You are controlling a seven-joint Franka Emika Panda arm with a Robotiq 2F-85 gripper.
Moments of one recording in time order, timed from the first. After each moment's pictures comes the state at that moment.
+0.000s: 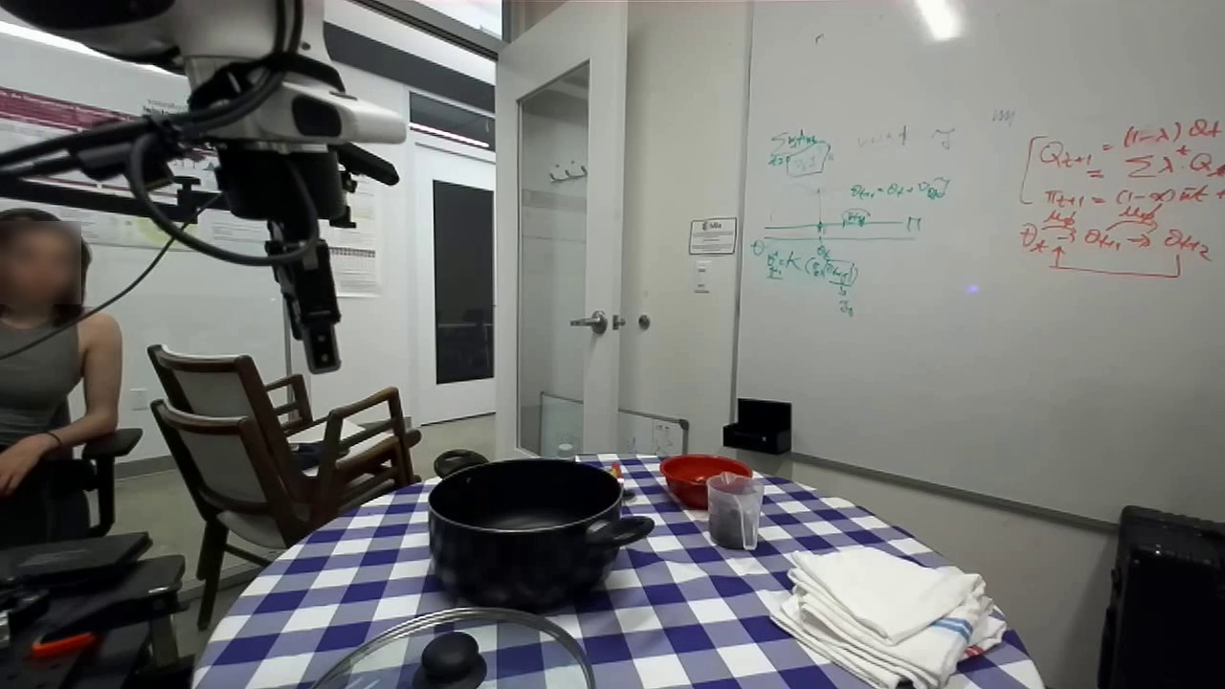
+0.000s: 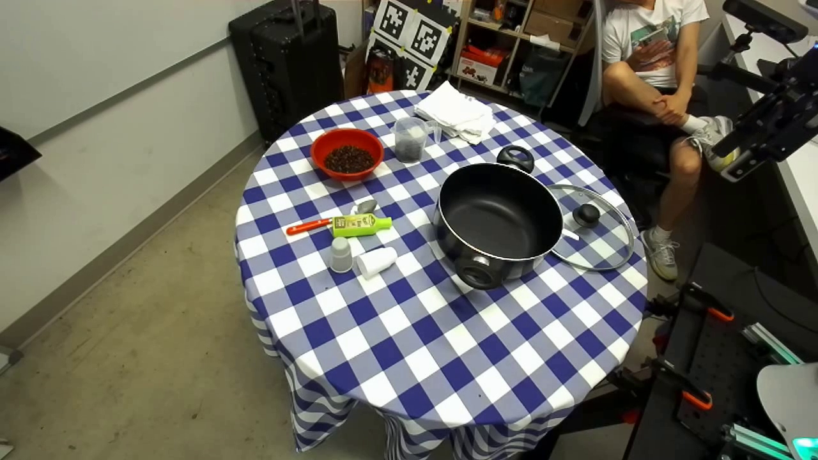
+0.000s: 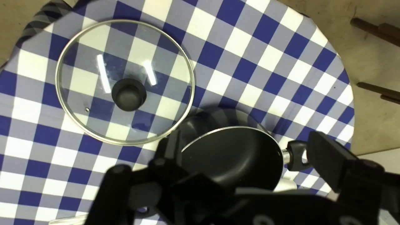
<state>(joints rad) -0.01 -0.67 -0.29 -2.74 0.06 2.16 -0.40</state>
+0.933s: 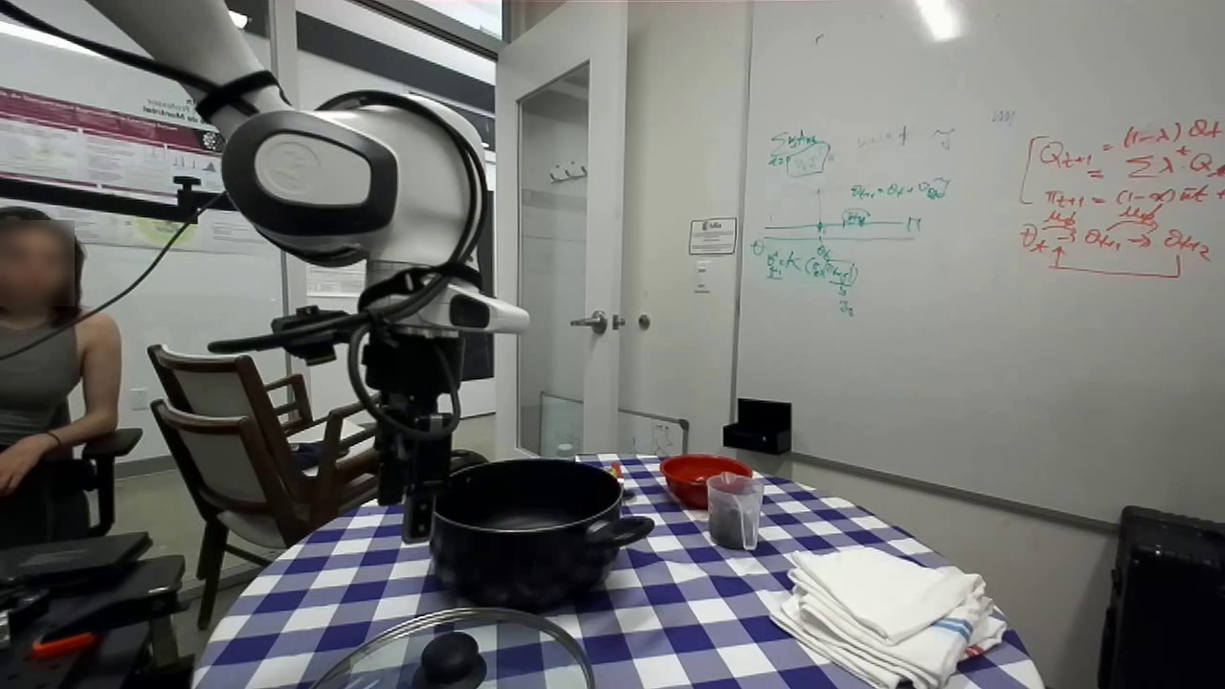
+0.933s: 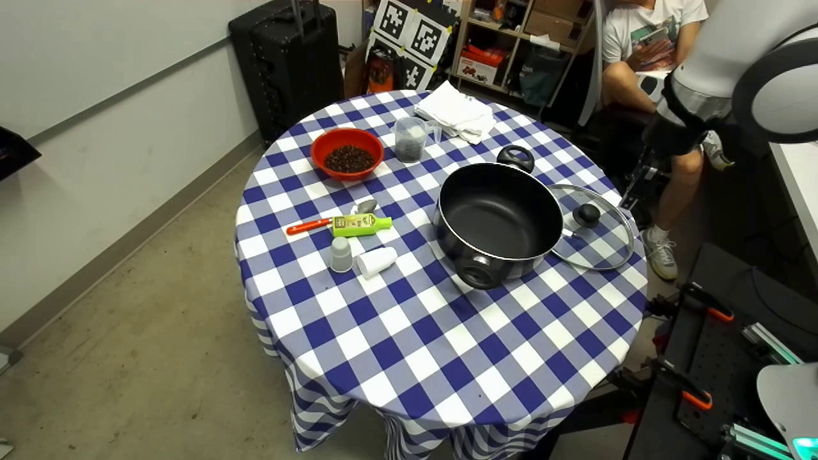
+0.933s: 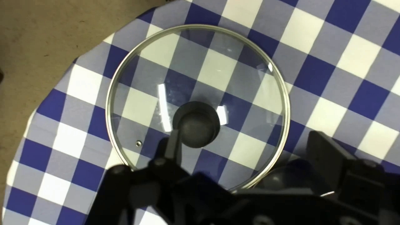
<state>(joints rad) -0.07 -0.04 -0.17 -2.56 -0.14 2.44 -0.23</state>
